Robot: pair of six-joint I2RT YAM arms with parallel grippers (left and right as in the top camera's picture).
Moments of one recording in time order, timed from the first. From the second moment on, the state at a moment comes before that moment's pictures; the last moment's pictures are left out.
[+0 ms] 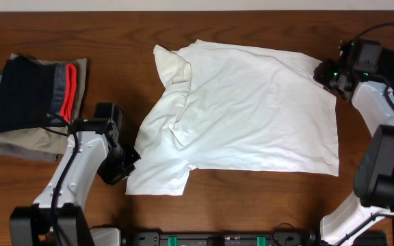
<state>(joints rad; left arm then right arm) -0.01 1.46 0.84 -1.10 0.10 -0.68 -0.19 1.91 1.29 -0.28 -0.24 0.36</state>
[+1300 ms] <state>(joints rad) -0.01 1.47 0.84 -1.10 0.12 -0.61 -0.16 2.36 1.80 -0.55 -0.13 0.30</state>
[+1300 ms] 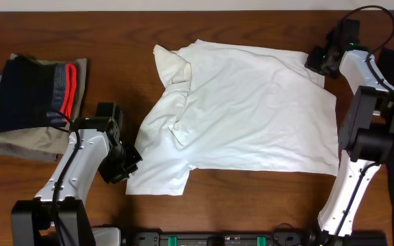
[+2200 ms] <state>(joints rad) -0.01 1.47 0.84 -1.10 0.12 -0.56 -0.27 2.45 1.99 -0.56 -0.03 0.23</state>
